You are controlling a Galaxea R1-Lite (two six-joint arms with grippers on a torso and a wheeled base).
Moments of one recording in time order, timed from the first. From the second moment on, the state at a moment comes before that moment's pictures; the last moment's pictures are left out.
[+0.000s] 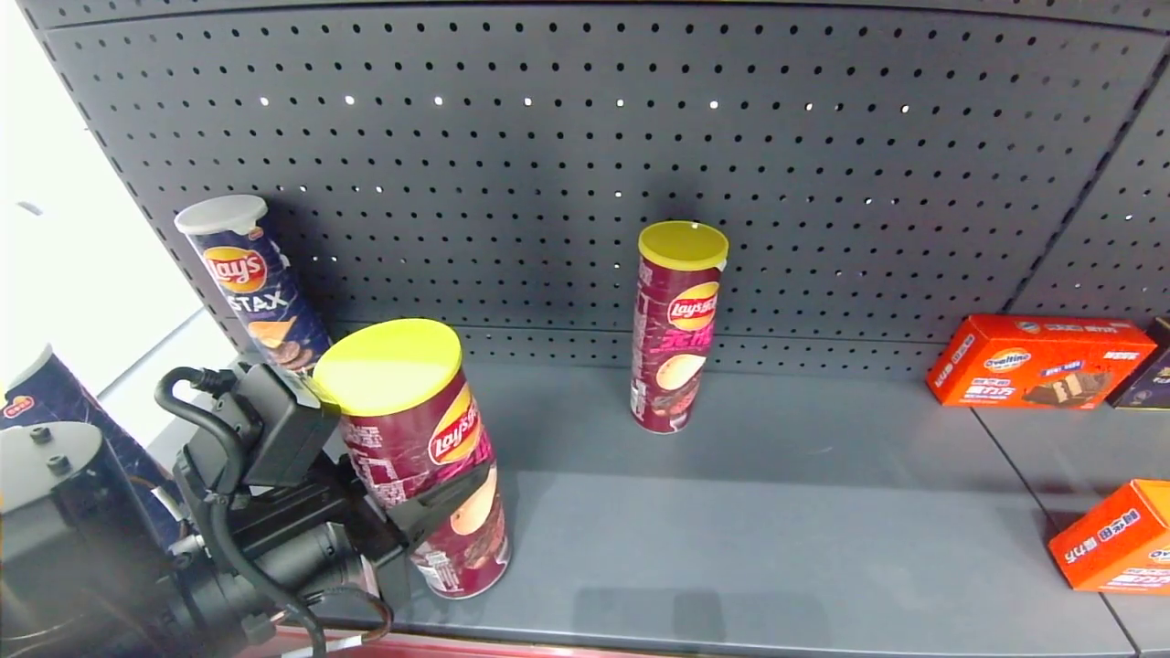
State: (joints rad) left arm -0.54 1.42 -0.30 -1.03 -0.13 0.09; right arm 0.03 0.05 -0.02 0.01 0.07 -0.05
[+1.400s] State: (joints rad) left arm -0.49 1.40 -0.27 -1.03 -0.13 0.09; right arm 0.41 1.33 -0.63 -0.43 0.33 -0.18
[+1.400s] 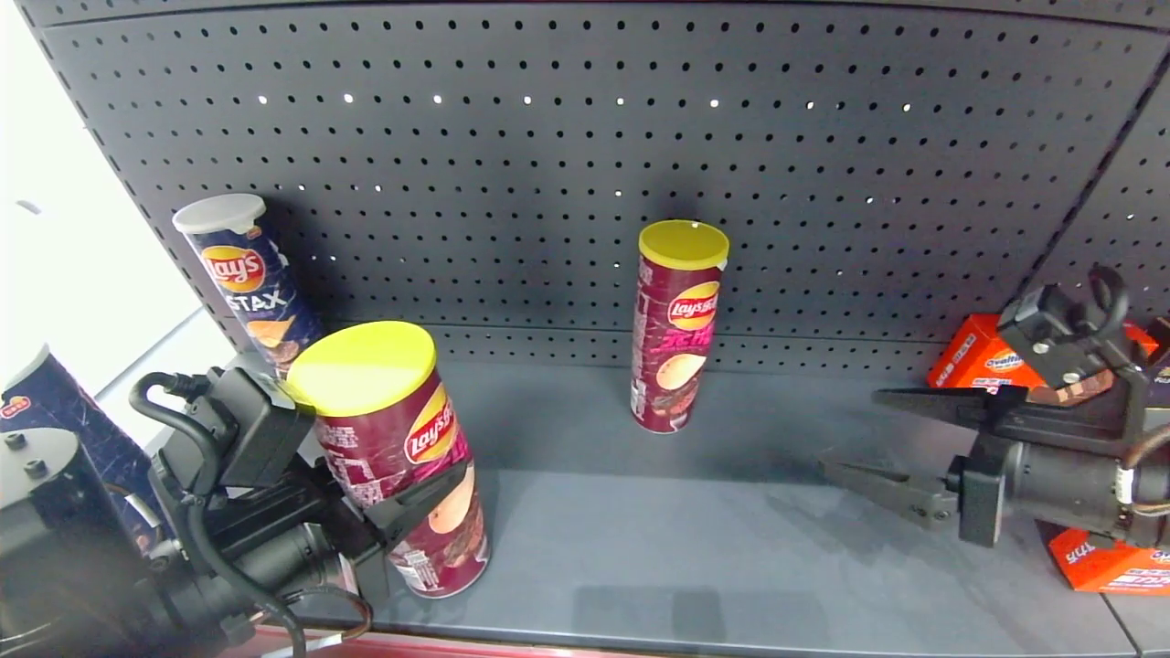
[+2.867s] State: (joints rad) left arm -0.47 1.39 -0.28 -1.03 -0.13 0.09; right arm 0.35 1.78 -0.88 -0.80 0.76 -0.18
